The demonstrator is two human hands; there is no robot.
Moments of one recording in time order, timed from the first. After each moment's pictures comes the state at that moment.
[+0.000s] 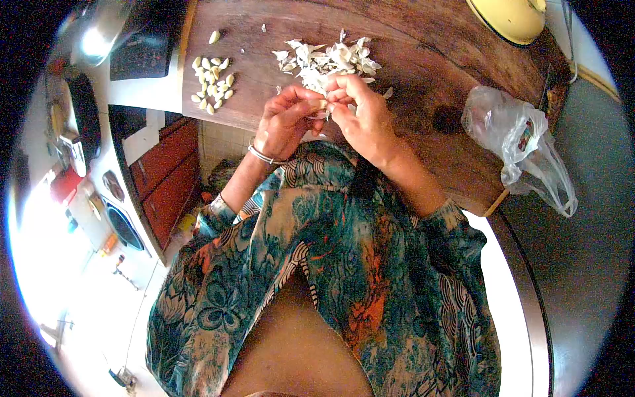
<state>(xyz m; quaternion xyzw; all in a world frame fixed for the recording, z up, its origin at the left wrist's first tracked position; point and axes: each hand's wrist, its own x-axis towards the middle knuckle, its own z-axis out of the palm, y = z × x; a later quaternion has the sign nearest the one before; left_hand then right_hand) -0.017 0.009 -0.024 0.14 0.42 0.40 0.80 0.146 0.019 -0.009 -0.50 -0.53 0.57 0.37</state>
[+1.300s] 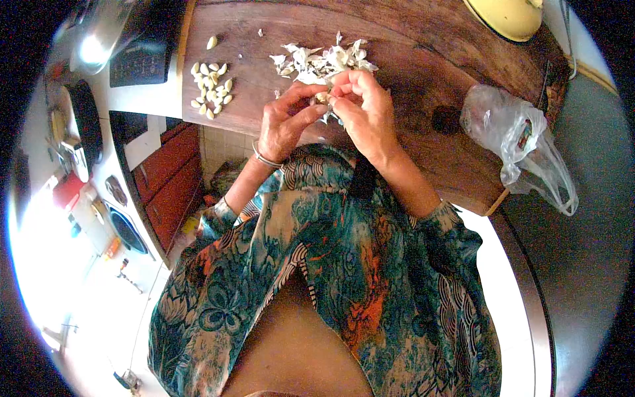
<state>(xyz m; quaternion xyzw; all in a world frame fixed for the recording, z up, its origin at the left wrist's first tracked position) -0.010 0.022 -0.009 0.47 0.52 0.34 0.63 0.147 0.024 -0.010 -0.56 -0.41 0.60 0.40</state>
